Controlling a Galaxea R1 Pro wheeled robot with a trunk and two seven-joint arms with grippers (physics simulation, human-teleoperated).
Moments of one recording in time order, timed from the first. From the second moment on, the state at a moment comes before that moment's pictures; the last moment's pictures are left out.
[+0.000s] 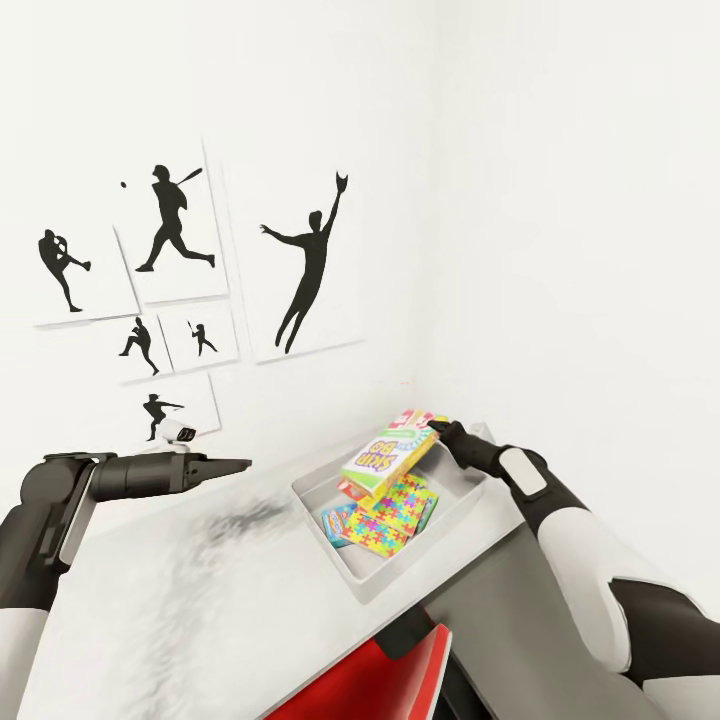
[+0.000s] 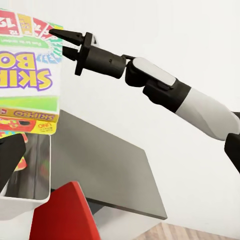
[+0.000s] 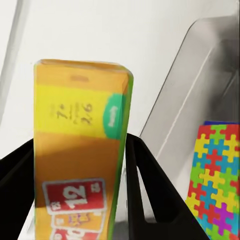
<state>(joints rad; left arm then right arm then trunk) -0.65 0.32 0.13 -1.31 0.11 1.03 -1.57 -1.00 -0.04 -0.12 -0.42 -0.84 0.51 0.24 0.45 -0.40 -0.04</state>
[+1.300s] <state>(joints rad) -0.65 0.31 0.13 -1.31 0.11 1.03 -1.57 -1.00 -0.05 -0.10 -0.37 -0.82 0.51 0.29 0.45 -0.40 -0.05</state>
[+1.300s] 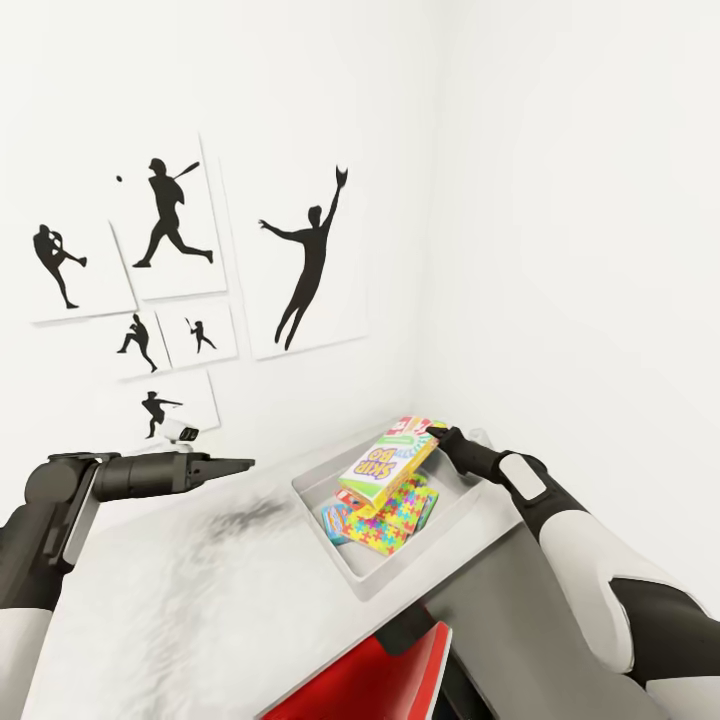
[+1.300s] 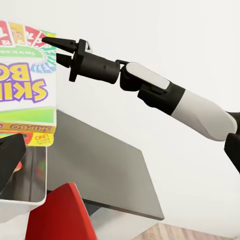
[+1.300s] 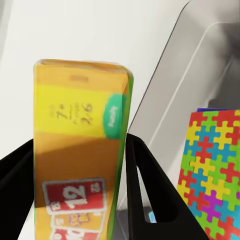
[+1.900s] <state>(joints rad) -0.65 0.31 0.13 -1.31 0.12 1.03 -1.57 -1.00 -0.05 -0.10 -0.37 -0.82 0.51 0.29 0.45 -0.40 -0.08</state>
